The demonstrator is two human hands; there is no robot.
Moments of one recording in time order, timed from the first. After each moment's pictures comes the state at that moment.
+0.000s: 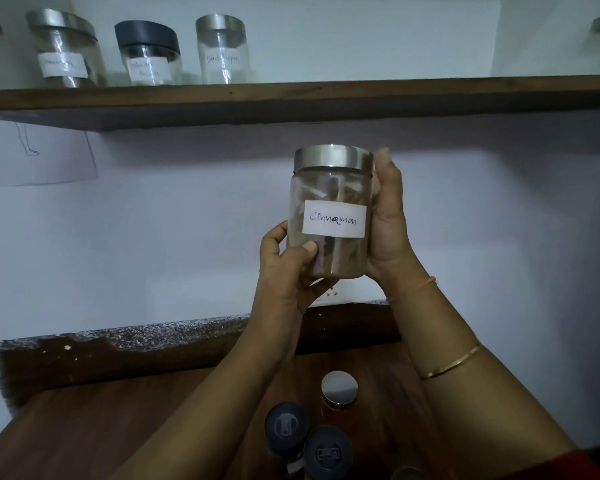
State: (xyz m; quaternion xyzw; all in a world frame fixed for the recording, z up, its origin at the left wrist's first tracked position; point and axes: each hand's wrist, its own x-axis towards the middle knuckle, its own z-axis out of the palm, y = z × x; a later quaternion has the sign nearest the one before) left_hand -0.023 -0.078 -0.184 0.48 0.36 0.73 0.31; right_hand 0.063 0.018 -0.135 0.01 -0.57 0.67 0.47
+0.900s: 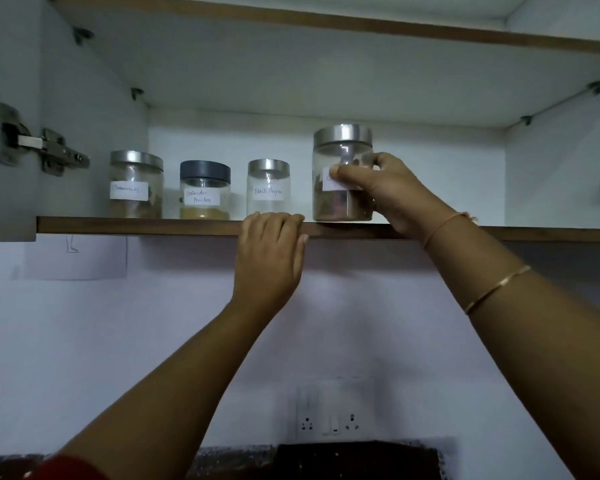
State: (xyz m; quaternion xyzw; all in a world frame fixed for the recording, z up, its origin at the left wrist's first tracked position) left_hand -0.138 0.008 -0.040 0.52 0.55 0.39 -0.52; right_hand 0.019 0.073 0.062 -0.15 -0.72 0.39 0.55
